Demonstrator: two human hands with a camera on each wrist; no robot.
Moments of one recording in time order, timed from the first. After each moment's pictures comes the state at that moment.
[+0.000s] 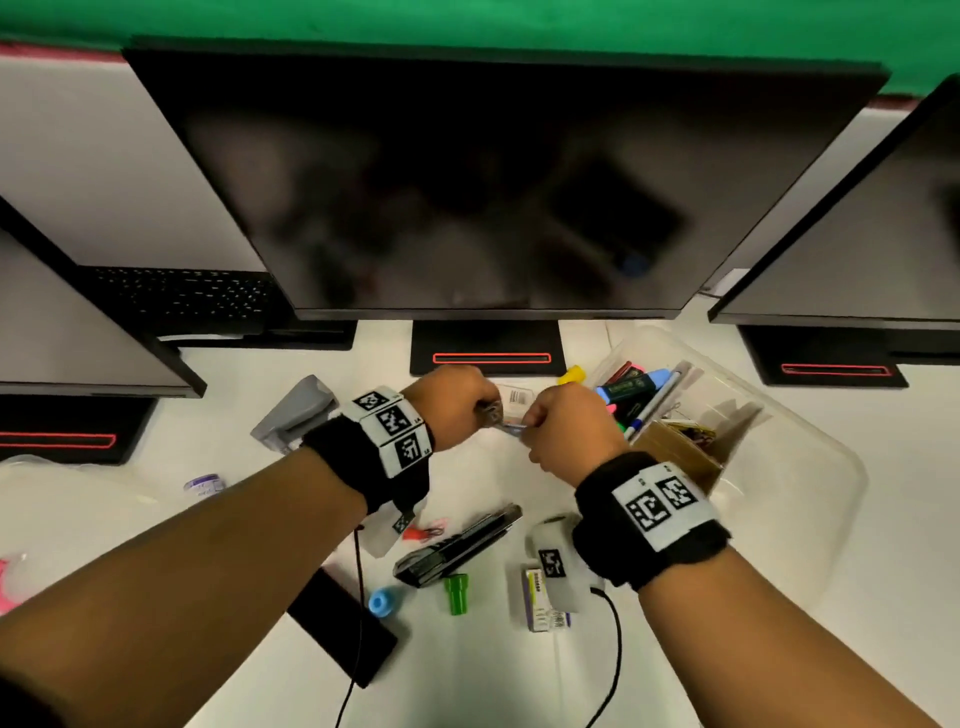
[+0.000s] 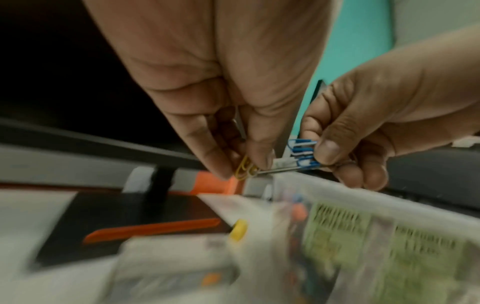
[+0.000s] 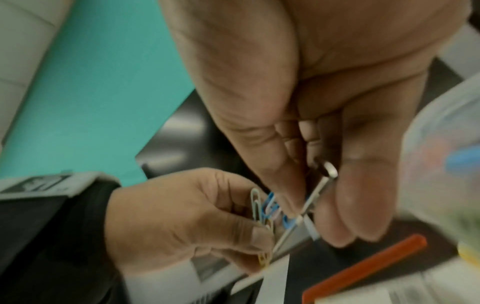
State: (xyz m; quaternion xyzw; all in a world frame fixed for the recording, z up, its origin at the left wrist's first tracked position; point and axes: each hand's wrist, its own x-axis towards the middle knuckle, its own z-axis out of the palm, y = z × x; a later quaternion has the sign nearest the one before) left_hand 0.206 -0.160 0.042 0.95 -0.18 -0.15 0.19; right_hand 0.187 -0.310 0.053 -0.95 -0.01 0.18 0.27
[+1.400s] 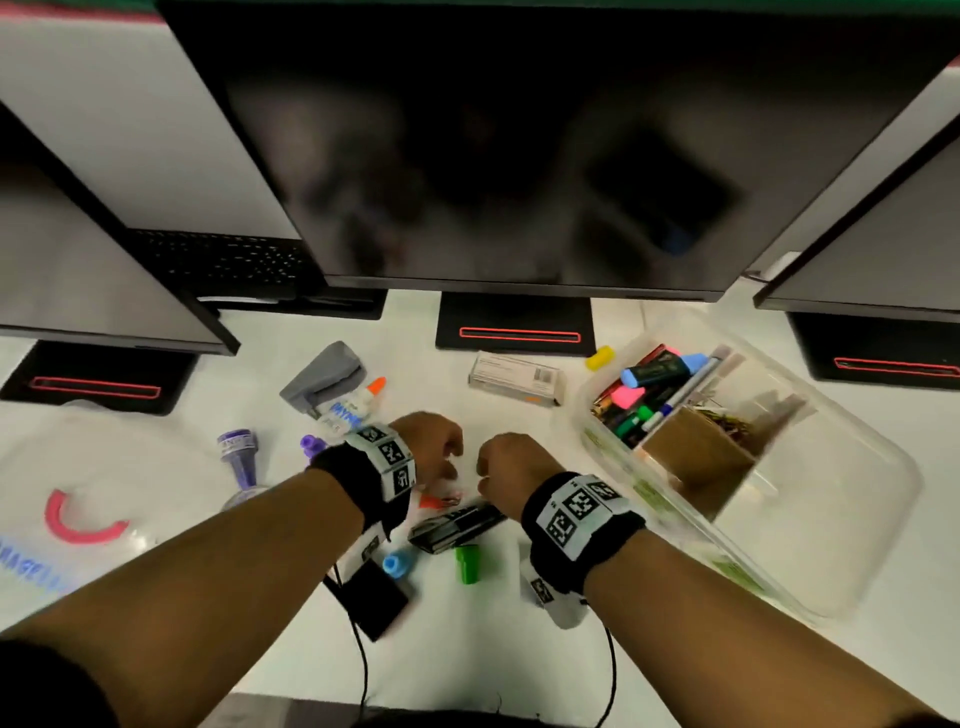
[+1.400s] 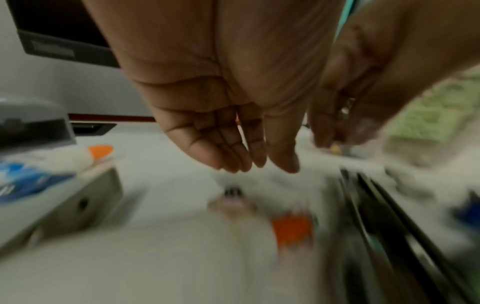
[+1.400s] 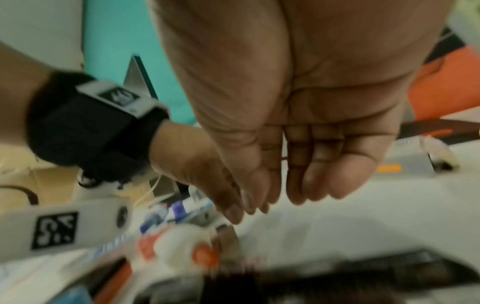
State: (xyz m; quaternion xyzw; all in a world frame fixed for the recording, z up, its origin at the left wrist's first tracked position) left_hand 0.167 -0.127 -0.032 0.93 -0.05 -0.32 0.14; right_hand 0.158 -0.274 -0.019 -0.93 -0.21 0.28 0.11
